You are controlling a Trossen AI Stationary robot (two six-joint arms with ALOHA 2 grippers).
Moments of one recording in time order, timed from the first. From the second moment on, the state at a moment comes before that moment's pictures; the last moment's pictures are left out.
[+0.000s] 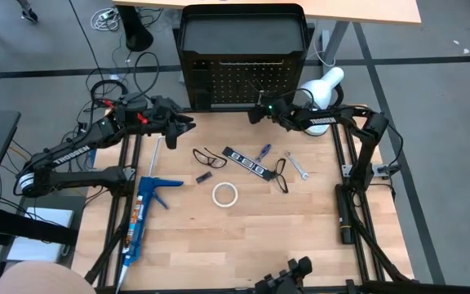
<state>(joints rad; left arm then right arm) 0.55 0.89 0.89 -0.28 0.29 -0.29 -0.61 1.83 1.01 0.24 0.40 0.32</state>
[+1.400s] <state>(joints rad) 0.55 0.87 0.89 -0.33 0.29 -0.30 -0.62 2.01 1.26 0.05 0.51 0.43</state>
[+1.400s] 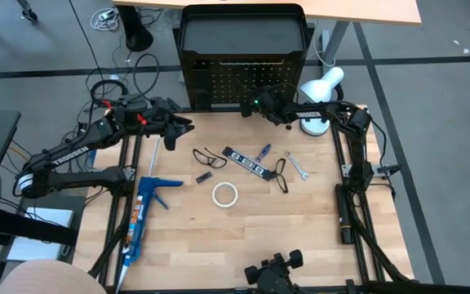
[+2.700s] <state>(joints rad) 0.55 0.87 0.89 -0.33 0.26 -0.29 -0.60 1.73 1.26 -0.35 0.26 0.39</state>
